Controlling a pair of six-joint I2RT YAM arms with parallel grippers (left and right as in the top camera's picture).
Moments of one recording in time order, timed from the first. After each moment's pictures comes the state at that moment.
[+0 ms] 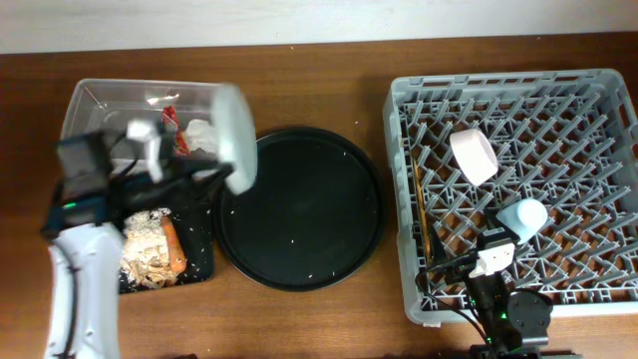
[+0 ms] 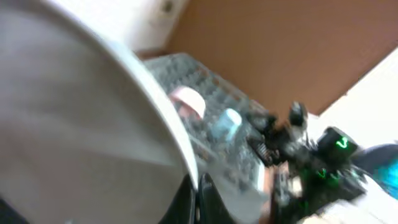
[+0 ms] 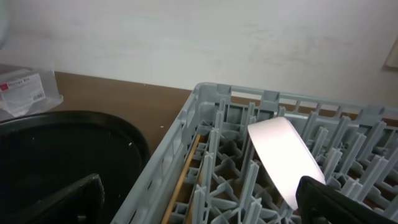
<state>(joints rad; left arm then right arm) 0.23 1.36 1.06 -0.57 1.41 0.37 0.00 0.01 0.01 -0.06 -0.21 -0.06</state>
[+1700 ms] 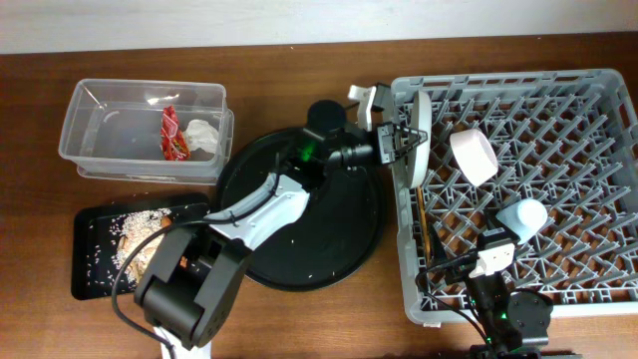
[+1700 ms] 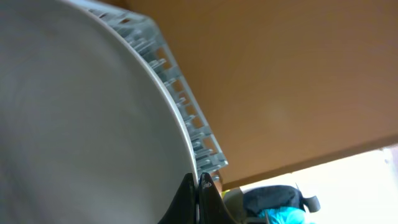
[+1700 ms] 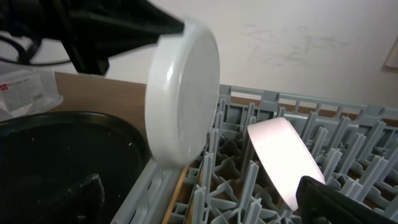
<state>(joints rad) -0.61 1.96 1.26 0.57 0.76 -0.95 0.00 0.01 0.01 -0.06 -0.21 -0.06</state>
